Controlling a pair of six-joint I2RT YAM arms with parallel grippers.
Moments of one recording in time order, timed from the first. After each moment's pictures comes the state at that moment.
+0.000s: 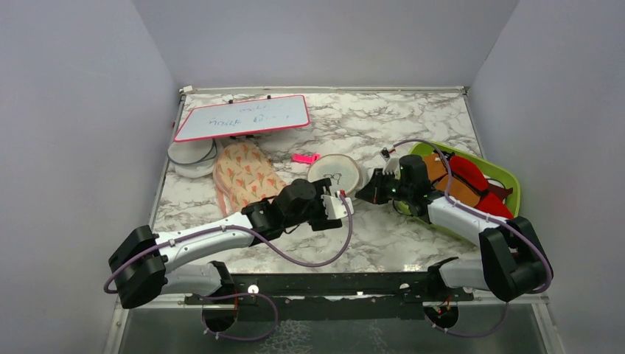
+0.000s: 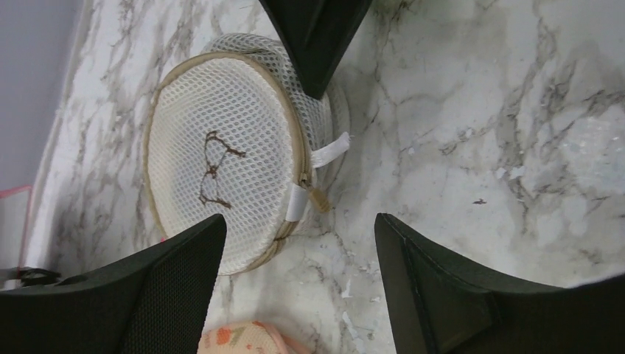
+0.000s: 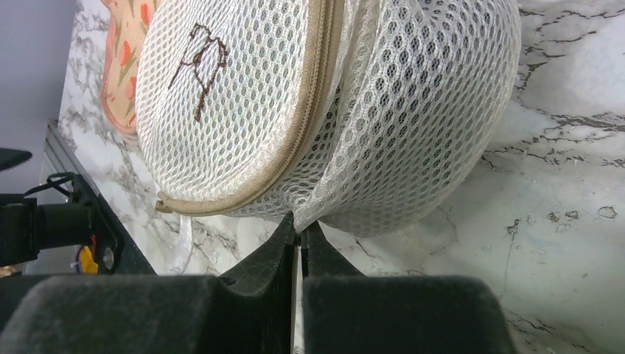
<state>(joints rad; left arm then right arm) -1.03 1.18 0.72 -0.02 0.01 0.48 0.36 1.30 0.53 0.17 -0.51 0.43</state>
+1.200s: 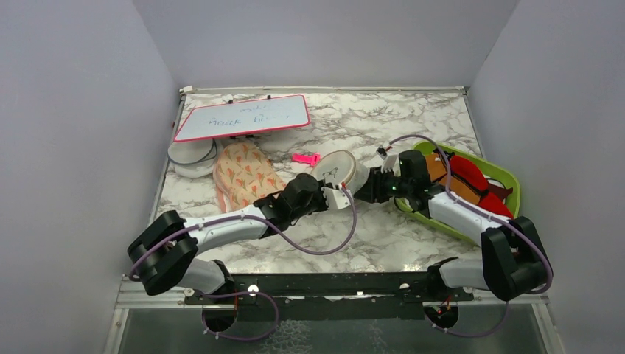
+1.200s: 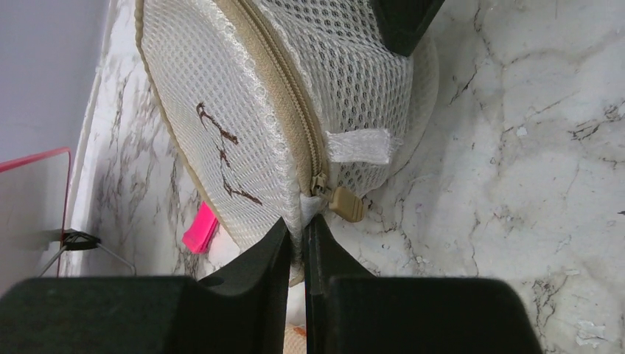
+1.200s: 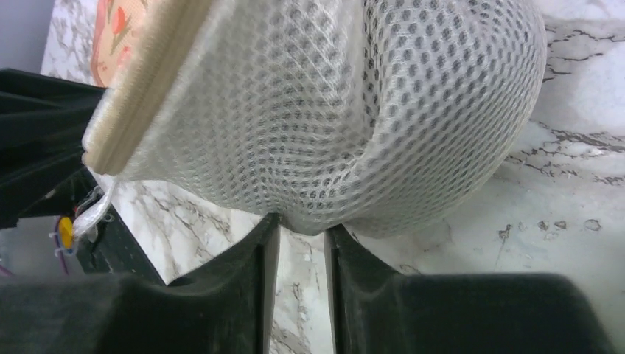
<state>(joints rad) -0.94 1.38 0.69 0.18 -0.07 0.62 0.36 1.32 0.59 0.08 -0.56 0.33</state>
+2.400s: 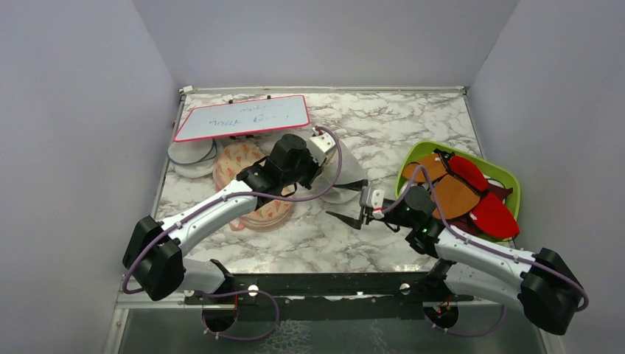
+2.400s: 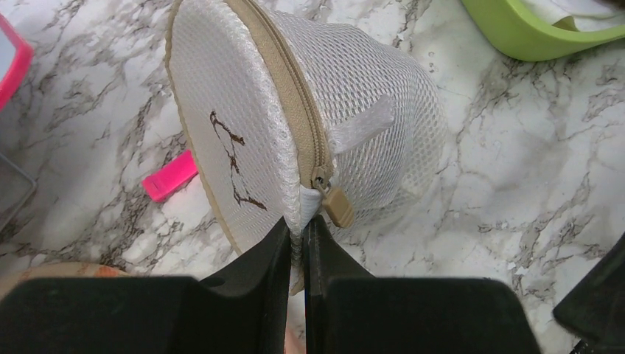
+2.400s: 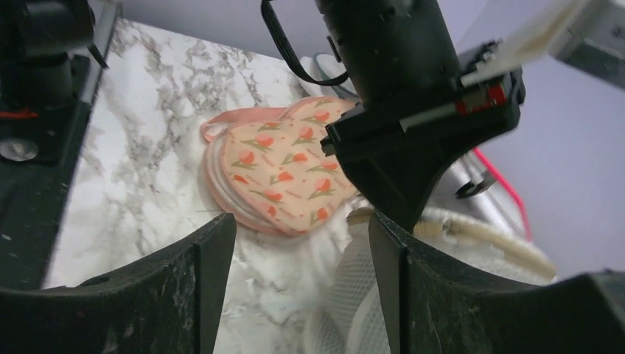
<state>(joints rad) -0.75 1.33 1.01 -0.20 0.06 0.09 0.78 0.96 0.38 0.64 -0.52 -0.32</state>
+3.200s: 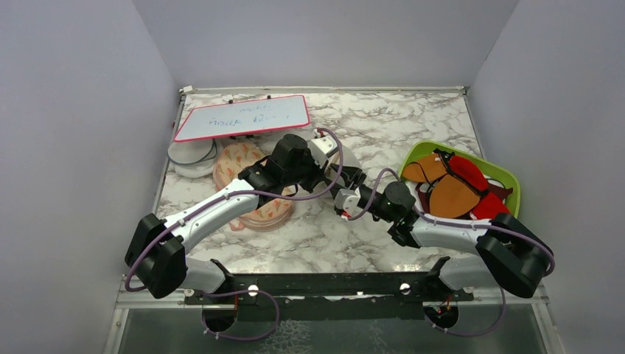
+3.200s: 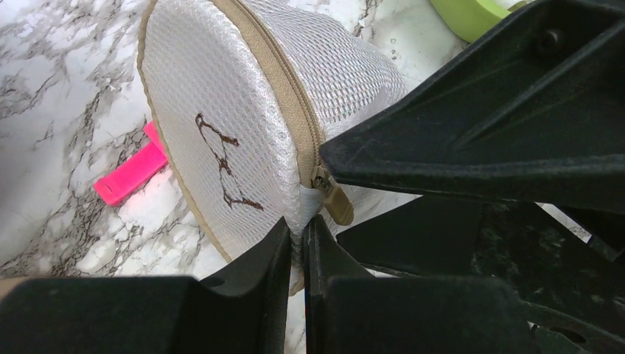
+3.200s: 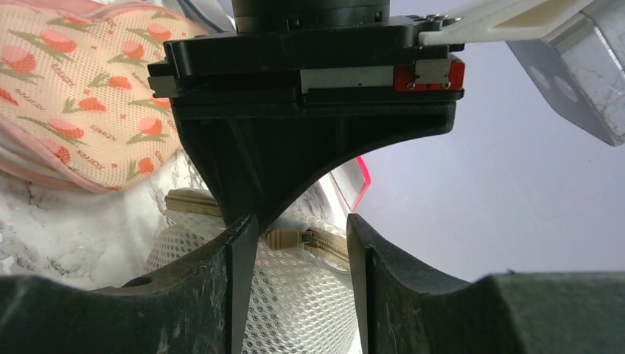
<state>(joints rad) -0.74 1.35 1.01 -0.22 0.17 0.05 0.82 1.31 0.42 0.98 -0.26 -0.89</state>
